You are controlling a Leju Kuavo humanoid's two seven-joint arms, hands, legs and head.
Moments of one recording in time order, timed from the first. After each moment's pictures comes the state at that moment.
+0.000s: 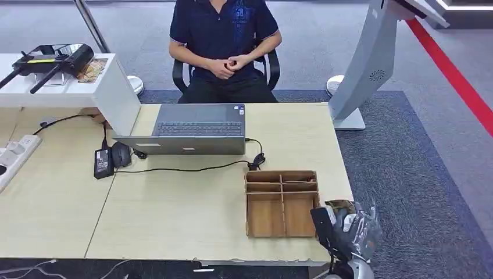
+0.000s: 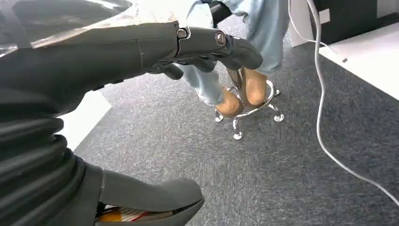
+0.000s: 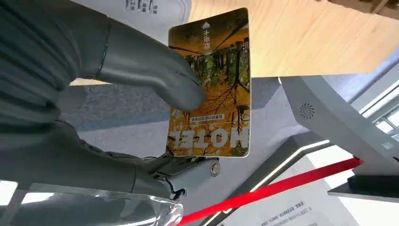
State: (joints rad) left arm 0.03 -0.29 0.69 -0.68 -1.48 0.71 0.23; right arm 0.06 0.22 -0.10 -1.27 1.08 -0.70 -0.09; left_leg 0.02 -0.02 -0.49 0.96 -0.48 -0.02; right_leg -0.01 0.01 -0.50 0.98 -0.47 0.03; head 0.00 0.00
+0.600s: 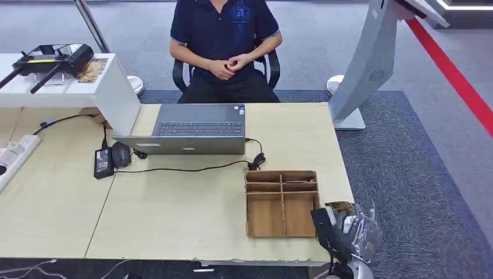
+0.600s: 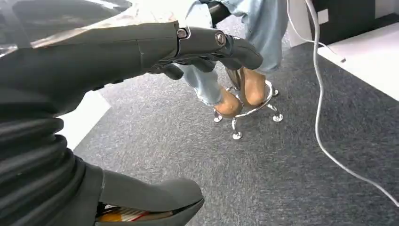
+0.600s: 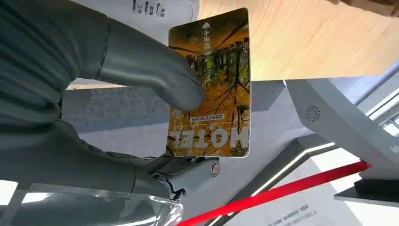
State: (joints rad) left arm 0.03 -0.29 0.69 -0.68 -1.48 0.71 0.22; right arm 0.06 0.22 -0.11 -1.25 1.08 -0.70 -0.09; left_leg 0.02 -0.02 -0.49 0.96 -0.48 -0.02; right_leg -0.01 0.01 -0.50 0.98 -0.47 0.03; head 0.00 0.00
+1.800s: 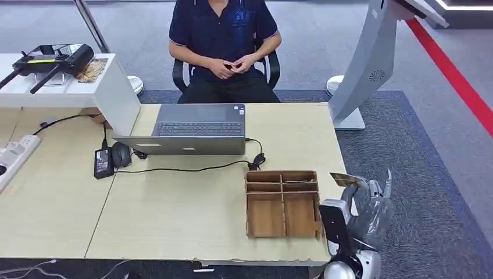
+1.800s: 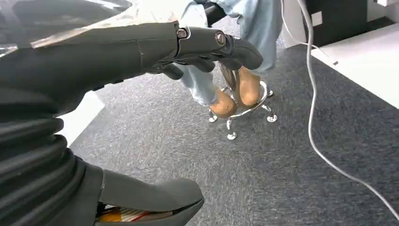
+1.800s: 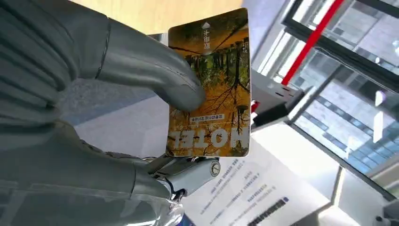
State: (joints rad) left arm 0.03 -0.29 0.69 -0.68 -1.46 0.71 0.19; right arm 0.07 0.30 -0.07 -1.56 0.93 -0.70 -0.36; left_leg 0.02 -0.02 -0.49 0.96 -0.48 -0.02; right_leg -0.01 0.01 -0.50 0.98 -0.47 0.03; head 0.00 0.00
